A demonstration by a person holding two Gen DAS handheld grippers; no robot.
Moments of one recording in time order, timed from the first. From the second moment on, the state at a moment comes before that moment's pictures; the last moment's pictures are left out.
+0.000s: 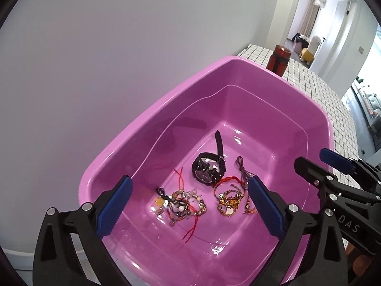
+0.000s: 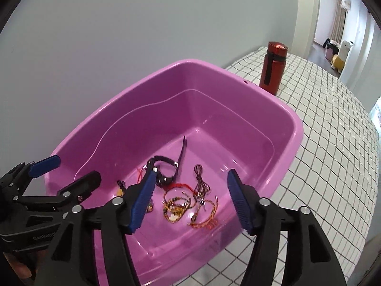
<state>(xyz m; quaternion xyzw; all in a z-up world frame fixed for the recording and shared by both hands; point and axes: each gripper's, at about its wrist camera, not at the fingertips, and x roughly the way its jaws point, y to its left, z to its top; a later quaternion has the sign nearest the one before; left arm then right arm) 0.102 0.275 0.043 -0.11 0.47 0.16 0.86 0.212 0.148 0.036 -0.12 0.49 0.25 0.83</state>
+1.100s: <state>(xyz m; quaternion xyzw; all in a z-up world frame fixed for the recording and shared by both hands) 0.078 0.262 0.068 -0.10 0.49 0.19 0.84 0.179 0.138 0.062 -0.15 0.55 0.20 0.80</state>
